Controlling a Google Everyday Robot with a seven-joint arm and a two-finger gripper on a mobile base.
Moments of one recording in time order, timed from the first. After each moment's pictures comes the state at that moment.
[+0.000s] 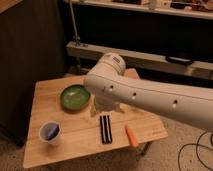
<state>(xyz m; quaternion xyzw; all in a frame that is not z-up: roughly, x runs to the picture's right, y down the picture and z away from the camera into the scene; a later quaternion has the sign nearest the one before) 0.008 0.092 0.603 -0.19 -0.19 -0.71 0.65</state>
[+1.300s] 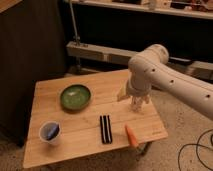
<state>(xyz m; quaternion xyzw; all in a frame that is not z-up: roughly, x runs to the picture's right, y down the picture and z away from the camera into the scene) 0.191 0.055 0.644 -0.21 -0.17 -0.63 0.73</state>
